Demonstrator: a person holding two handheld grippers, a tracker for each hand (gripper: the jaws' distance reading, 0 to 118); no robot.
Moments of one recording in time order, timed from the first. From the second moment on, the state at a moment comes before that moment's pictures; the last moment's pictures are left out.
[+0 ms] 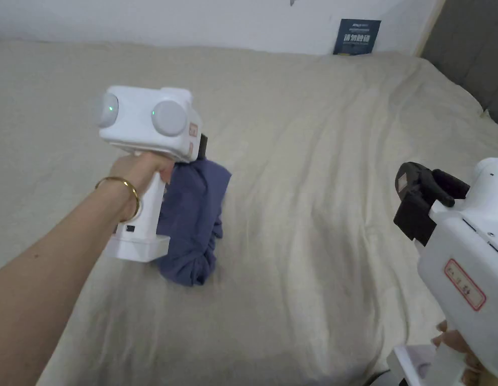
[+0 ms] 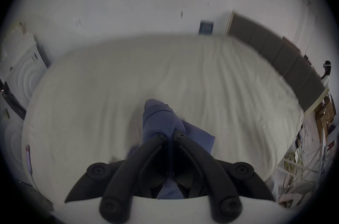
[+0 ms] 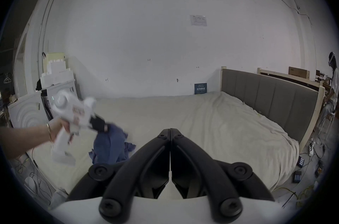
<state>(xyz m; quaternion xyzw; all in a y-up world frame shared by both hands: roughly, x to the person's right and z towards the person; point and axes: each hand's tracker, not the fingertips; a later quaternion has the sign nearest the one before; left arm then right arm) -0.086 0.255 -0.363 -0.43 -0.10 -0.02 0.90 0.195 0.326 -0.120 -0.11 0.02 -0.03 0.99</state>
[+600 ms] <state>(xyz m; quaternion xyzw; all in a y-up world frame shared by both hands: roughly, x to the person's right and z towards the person) -0.120 0.255 -0.315 -0.29 -0.06 0.07 0.95 0.179 0.314 -0.138 -0.13 0.05 -0.02 0.99</state>
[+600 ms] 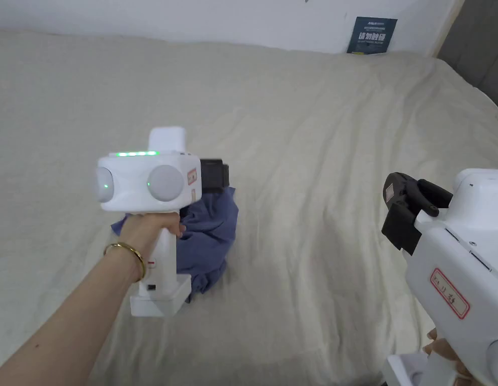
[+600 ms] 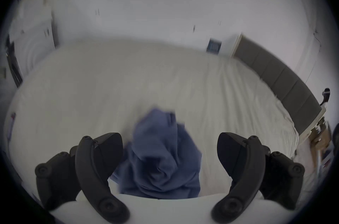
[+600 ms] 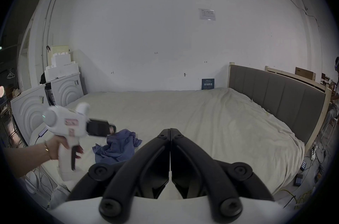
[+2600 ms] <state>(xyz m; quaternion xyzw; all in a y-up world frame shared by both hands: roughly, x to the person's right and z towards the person) -0.225 0.241 -0.299 -0.39 0.04 0.10 0.91 0.153 0.284 -0.157 -0.14 0.06 -0.02 0.99</state>
